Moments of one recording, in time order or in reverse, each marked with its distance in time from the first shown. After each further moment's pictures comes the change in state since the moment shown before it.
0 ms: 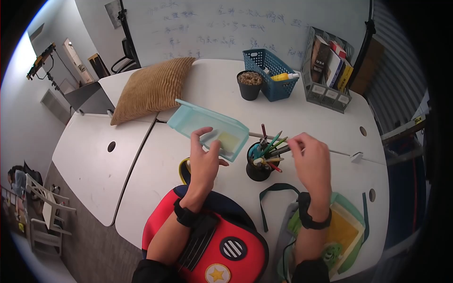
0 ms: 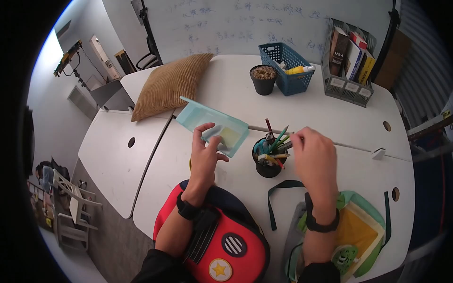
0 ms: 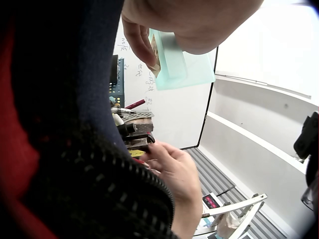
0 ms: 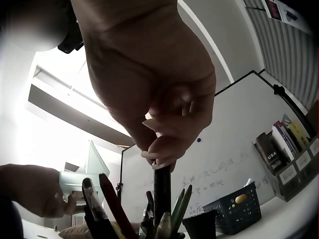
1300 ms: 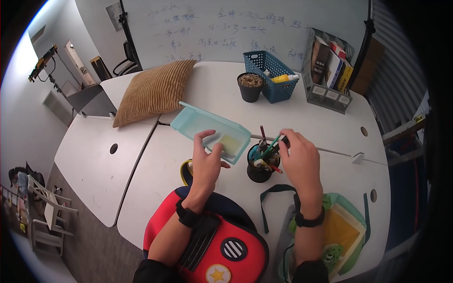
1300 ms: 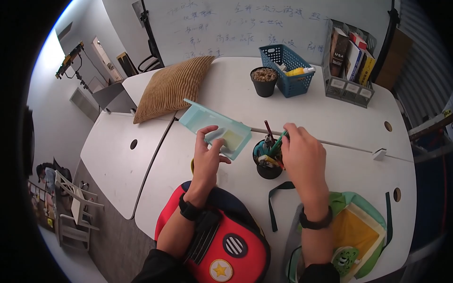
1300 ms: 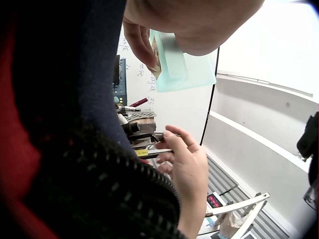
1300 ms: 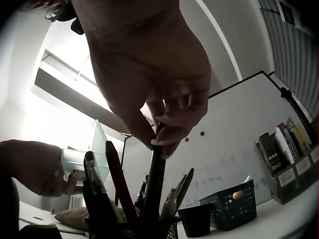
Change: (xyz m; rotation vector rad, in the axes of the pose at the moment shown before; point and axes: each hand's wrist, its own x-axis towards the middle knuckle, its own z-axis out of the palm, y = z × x) left_hand -0.001 -0.003 0.001 -0.003 -0.019 0.005; right_hand 0.000 -0.008 0.017 -0.101 0.026 -0.139
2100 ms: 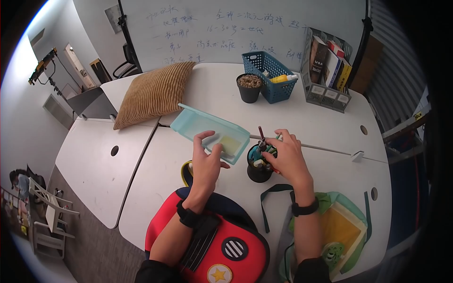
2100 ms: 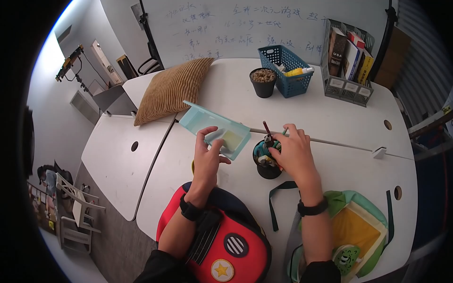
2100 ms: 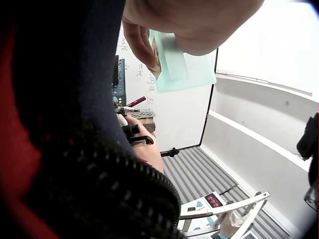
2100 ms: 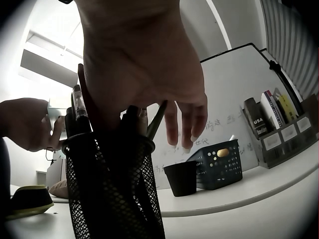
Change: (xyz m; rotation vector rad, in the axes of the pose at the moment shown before) left_hand 0.000 0.001 0.000 0.006 0.005 0.004; right_hand 0.002 0.034 0.048 0.021 -0.150 -0.084
